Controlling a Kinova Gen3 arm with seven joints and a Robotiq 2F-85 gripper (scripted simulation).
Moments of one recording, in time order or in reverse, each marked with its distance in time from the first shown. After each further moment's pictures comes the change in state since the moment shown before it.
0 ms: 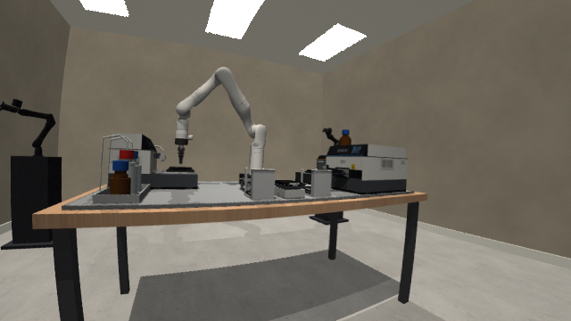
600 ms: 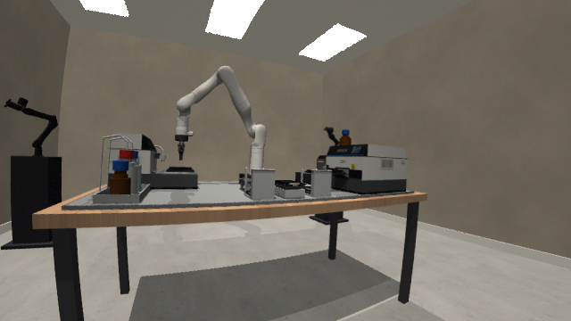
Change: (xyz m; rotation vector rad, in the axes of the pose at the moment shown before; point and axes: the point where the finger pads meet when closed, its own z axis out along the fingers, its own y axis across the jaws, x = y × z) arm 0.000 0.000 -0.021 0.000 0.000 0.000
